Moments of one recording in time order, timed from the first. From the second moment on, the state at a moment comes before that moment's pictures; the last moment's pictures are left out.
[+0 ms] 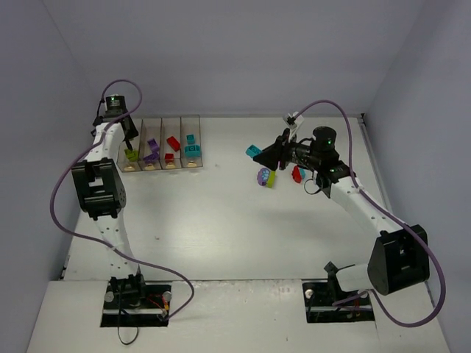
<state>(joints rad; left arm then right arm) 0.14 2.12 1.87 -0.54 -0.18 -0.30 0.29 1.36 0.97 0.19 -0.80 0.24</state>
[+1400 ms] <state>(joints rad) -0.40 1.54 1.39 -0.32 0.41 -0.83 0.42 1.47 1.05 0.17 -0.71 0.09</state>
